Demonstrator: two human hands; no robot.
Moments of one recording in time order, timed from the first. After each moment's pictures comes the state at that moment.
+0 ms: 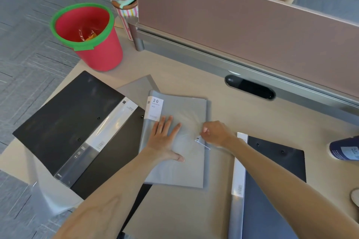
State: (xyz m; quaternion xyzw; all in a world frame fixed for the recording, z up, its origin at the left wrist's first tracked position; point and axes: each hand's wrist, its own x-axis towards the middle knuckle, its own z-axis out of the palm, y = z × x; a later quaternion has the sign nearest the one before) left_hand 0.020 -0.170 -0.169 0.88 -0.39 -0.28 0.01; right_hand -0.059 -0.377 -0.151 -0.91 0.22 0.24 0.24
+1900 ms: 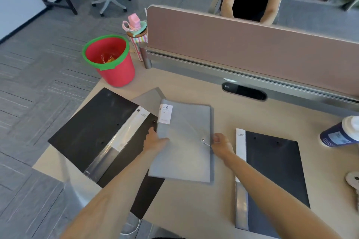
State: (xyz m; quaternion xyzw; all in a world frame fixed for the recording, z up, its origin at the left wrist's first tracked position) left_hand 0.020 -0.121 -0.114 0.86 0.06 -0.36 0.37; right_hand -0.122 -0.321 -0.135 -0.69 0.47 0.08 0.54
